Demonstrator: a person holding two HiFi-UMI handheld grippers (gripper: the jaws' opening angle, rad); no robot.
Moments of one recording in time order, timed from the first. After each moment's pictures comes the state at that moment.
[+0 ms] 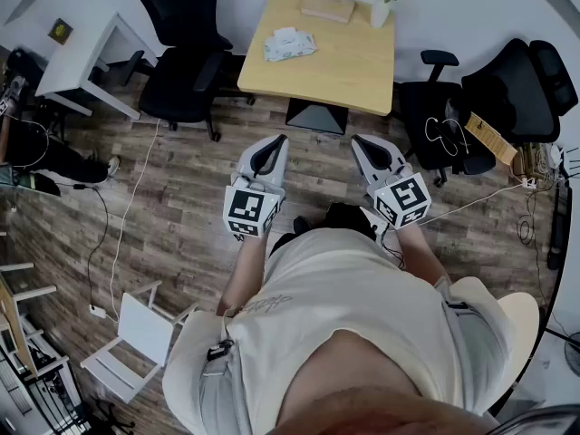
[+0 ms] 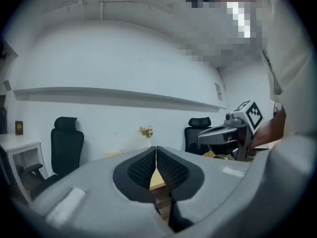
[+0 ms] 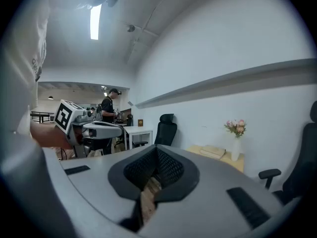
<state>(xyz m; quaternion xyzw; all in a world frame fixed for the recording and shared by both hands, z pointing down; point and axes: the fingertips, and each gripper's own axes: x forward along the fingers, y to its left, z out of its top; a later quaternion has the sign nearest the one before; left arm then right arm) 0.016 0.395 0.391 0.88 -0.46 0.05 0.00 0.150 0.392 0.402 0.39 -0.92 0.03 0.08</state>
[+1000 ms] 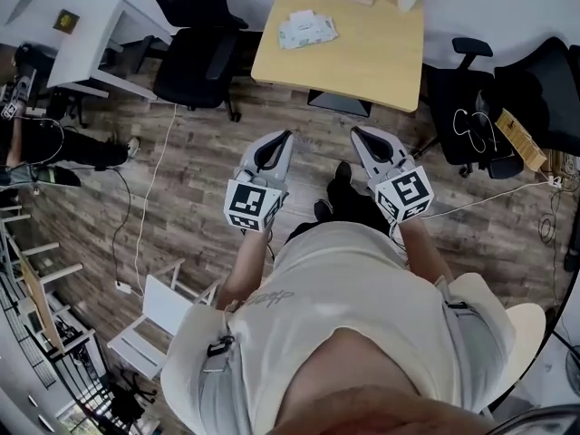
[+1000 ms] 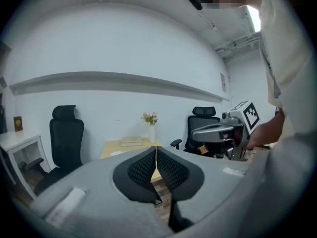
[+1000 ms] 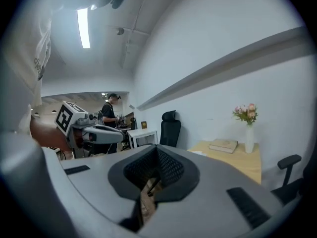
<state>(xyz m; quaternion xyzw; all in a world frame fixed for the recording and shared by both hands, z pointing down) 0.008 0.321 0.423 0.88 -0.46 0.12 0.05 0.128 0.311 0.433 0.36 -0.93 0.08 0.05</state>
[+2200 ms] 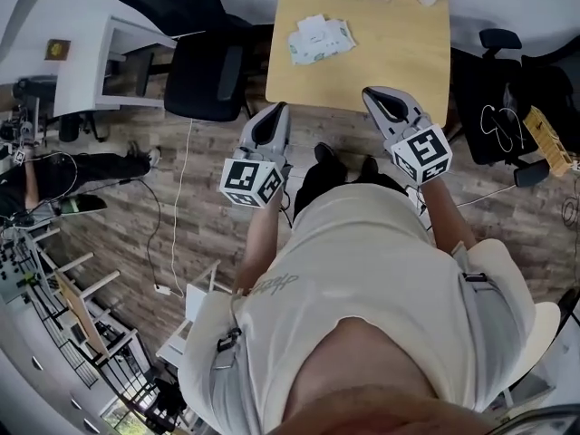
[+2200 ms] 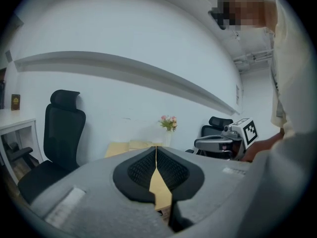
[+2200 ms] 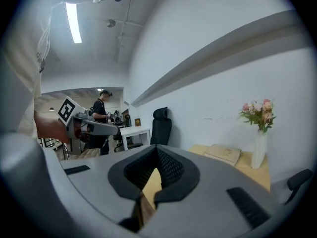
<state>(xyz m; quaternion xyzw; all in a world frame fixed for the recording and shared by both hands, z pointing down) -0.049 0.121 0.422 0.87 -0.47 0.07 0.12 0.101 0.106 0.440 0.36 -0.93 0.08 0.07</state>
